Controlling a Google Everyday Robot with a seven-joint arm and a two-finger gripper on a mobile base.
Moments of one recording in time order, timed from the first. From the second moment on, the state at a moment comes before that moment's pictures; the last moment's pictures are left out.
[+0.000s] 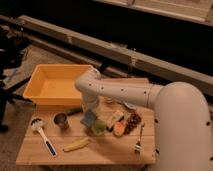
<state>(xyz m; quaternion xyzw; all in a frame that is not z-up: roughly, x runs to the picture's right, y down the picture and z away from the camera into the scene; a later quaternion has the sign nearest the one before) -0.087 0.122 0.816 -0.27 -0.22 -0.52 0.78</state>
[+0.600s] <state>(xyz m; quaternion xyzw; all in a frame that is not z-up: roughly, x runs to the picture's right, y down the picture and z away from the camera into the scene) -0.093 0.098 0.764 -0.23 -0.23 -0.52 0.79</state>
